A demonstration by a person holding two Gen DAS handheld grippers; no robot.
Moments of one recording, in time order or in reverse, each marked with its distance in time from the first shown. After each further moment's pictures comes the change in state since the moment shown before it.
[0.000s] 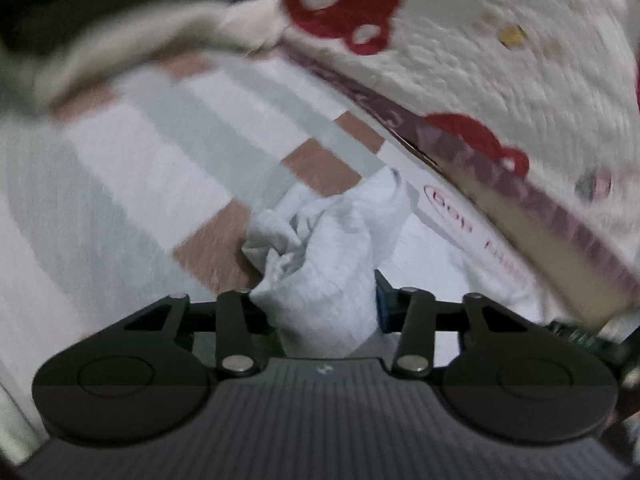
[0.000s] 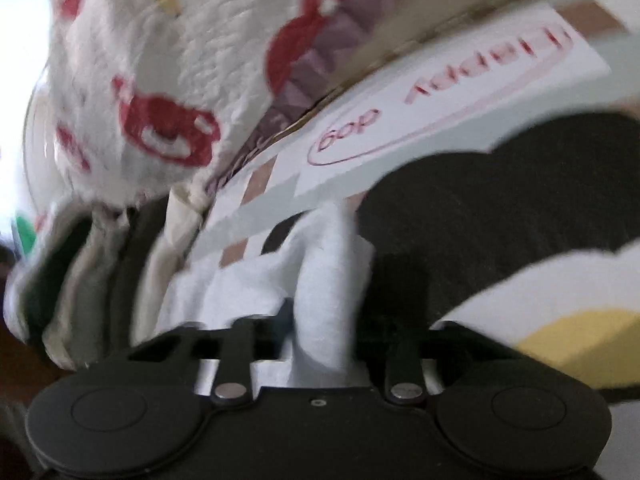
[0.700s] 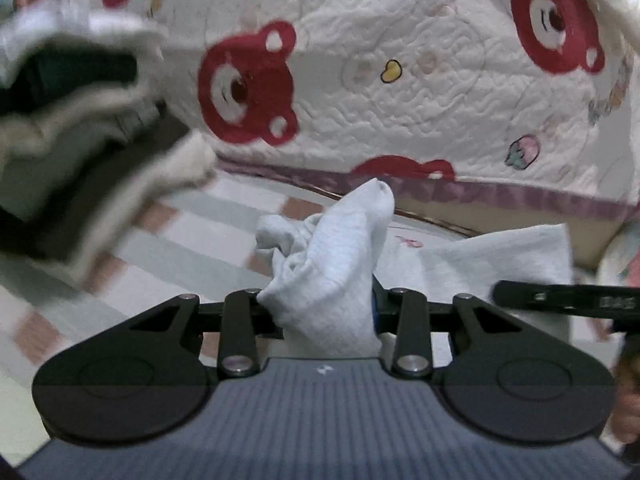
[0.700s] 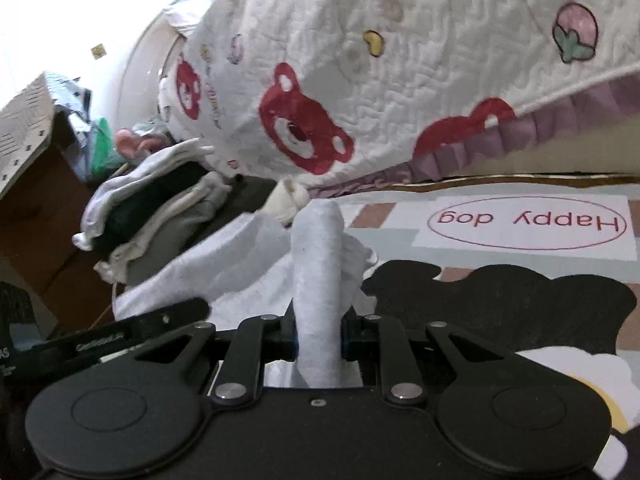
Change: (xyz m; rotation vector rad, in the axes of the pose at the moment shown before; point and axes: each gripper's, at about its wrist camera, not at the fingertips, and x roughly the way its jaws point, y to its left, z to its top) left arm -0.118 -0.082 0.021 0.344 -0.152 0.037; right arm -0.096 0.105 -0.010 -0.396 -0.044 0.082
